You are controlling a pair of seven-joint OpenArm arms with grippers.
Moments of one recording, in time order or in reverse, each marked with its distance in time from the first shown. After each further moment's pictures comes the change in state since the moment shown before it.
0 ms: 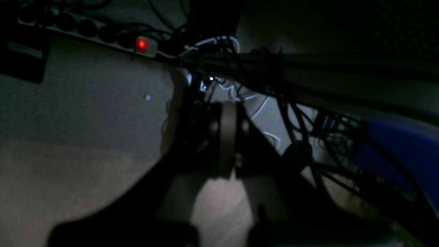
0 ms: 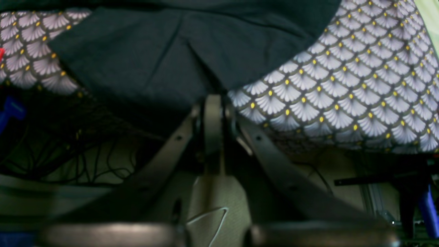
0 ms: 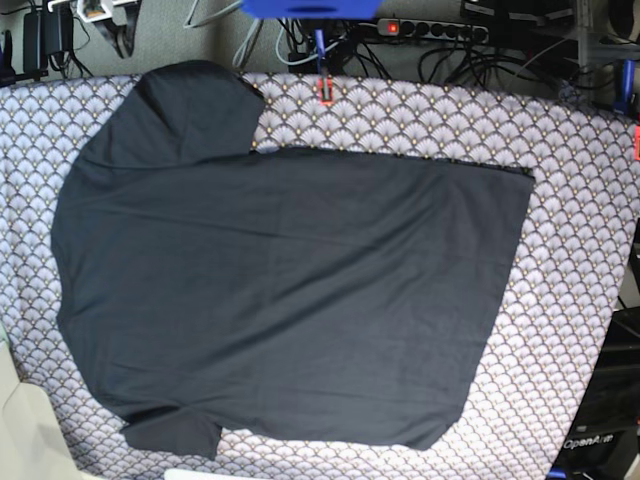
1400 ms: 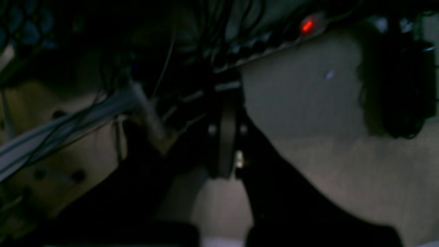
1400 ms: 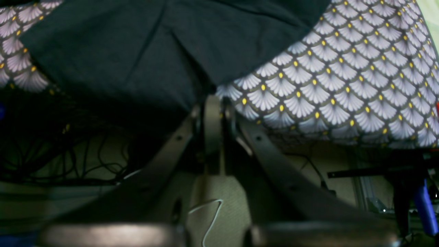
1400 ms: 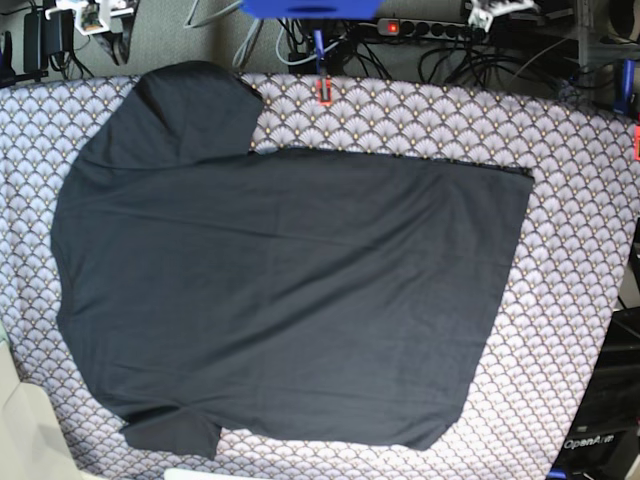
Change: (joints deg) left arm -4.7 -2.9 0.4 0.0 28.0 42.0 1.5; right arm 2.6 -0.2 1.5 -0.3 0.1 0.0 -5.4
